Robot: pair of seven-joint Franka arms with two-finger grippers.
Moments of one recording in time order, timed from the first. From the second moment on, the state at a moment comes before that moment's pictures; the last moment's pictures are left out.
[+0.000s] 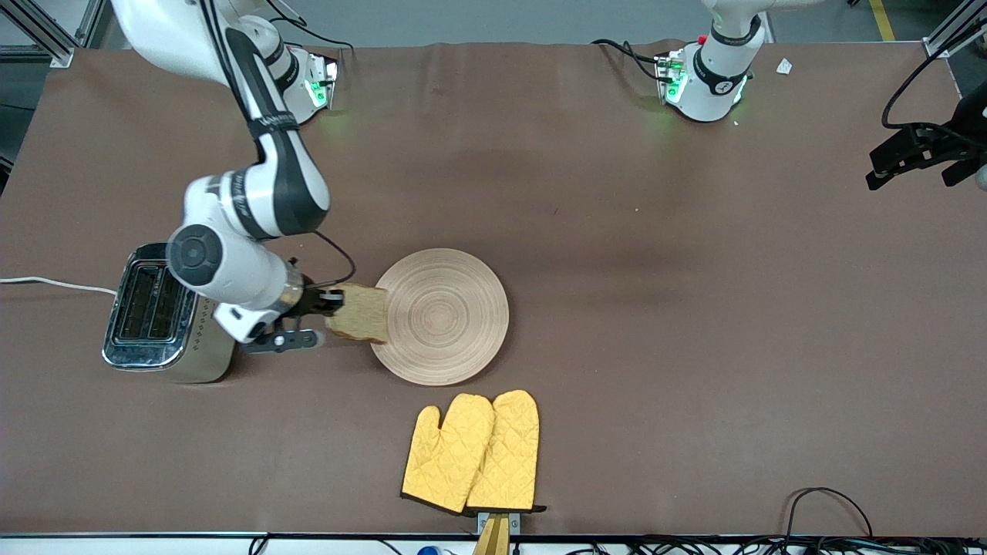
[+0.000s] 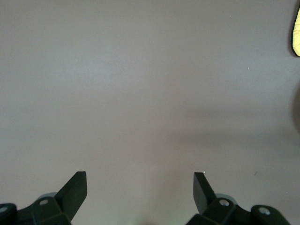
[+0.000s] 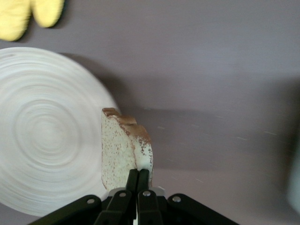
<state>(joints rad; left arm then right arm) 0.04 -0.03 -0.09 -1.51 0.02 1.49 -0.06 0.55 0.42 -0.31 -1.65 0.19 1.95 0.12</state>
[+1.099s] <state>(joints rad) 0.04 -0.03 -0.09 -1.49 0.02 1.49 -0.06 0.52 0.40 -0.41 -1.38 -0.53 1.55 0.26</state>
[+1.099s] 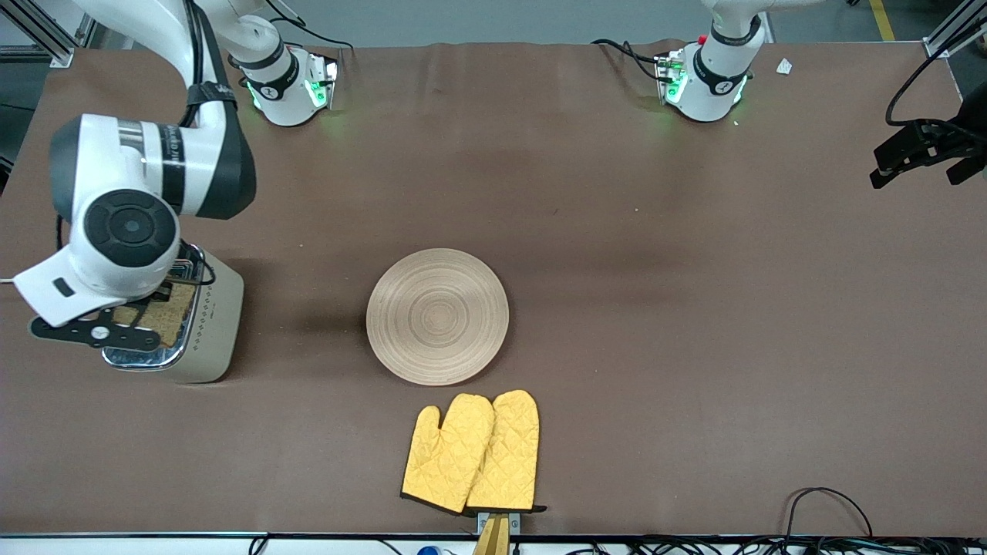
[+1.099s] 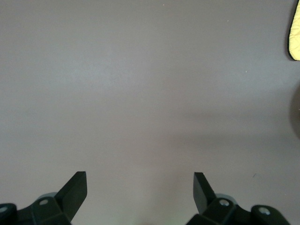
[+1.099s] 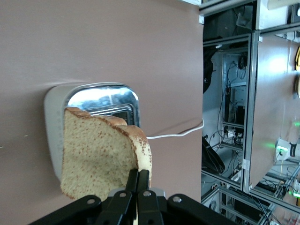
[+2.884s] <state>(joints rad) 0.04 -0.03 -0.09 -1.49 0.02 1.49 -0.06 0.52 0.36 -0.41 -1.60 -0.68 1.70 0.16</state>
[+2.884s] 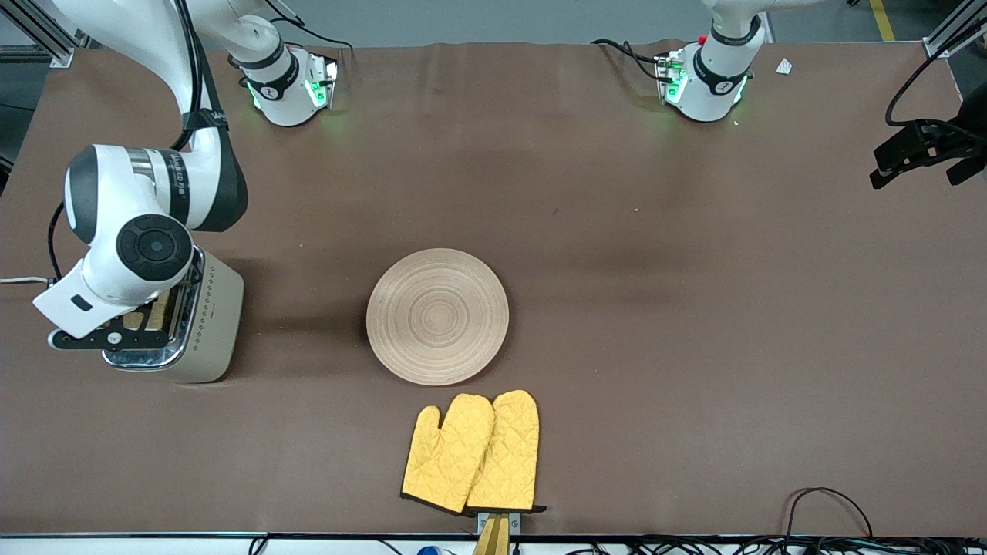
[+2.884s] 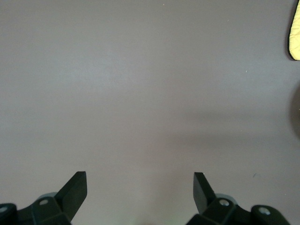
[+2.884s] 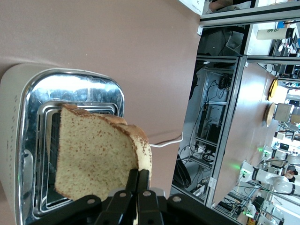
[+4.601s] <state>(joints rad) 0.04 -0.03 -0.09 -1.49 0.02 1.49 -0.06 0.52 0.35 -0.40 -1.65 -0.68 1.73 0.14</state>
